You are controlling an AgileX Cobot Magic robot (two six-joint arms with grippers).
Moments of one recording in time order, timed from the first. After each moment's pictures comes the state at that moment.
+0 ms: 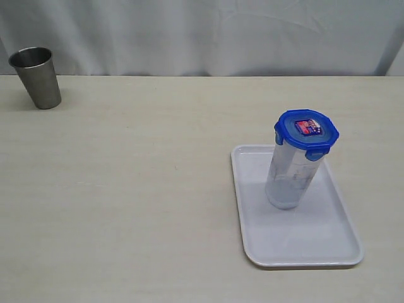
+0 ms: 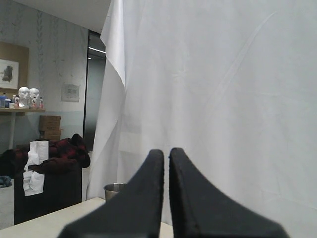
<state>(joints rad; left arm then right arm) 0.07 0.00 0.00 0.05 0.18 -0.21 0.68 0.28 -0.17 0.08 -0.37 -0.14</state>
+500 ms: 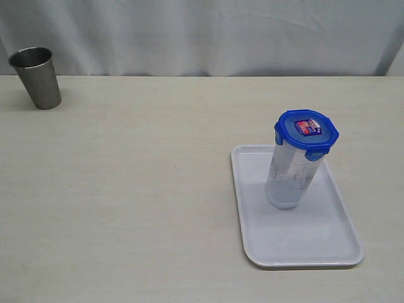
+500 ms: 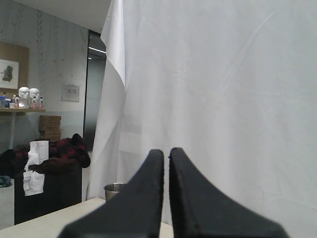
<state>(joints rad) 0.07 0.00 0.00 0.09 0.30 -0.15 0.68 0.28 -0.17 0.08 -0.37 -0.14</state>
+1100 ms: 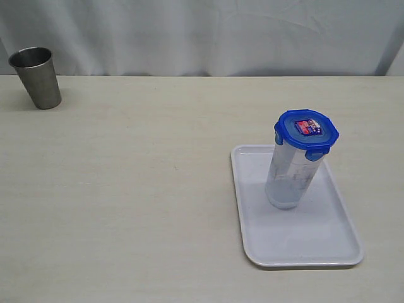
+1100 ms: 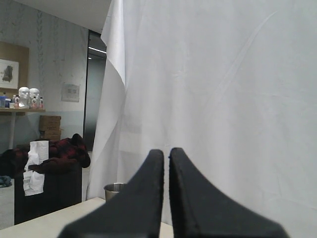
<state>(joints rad) 0.07 0.00 0.00 0.10 0.30 0.01 0.68 0.28 -0.17 0.08 -0.37 -0.14</state>
